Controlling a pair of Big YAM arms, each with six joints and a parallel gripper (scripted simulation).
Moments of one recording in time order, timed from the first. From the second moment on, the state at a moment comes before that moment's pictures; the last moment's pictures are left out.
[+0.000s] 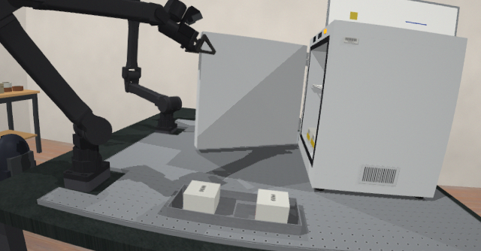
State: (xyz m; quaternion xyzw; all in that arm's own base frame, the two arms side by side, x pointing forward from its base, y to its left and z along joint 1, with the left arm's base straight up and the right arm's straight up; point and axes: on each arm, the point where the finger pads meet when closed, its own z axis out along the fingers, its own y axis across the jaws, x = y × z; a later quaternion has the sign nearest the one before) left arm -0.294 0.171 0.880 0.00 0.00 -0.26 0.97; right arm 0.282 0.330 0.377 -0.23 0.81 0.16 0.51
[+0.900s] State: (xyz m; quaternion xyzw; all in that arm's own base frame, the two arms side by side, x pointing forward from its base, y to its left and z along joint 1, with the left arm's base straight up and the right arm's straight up) left arm -0.294 0.171 0.880 0.00 0.00 -0.26 0.97; right arm 0.318 0.277 0.374 -0.28 0.79 0.19 0.50
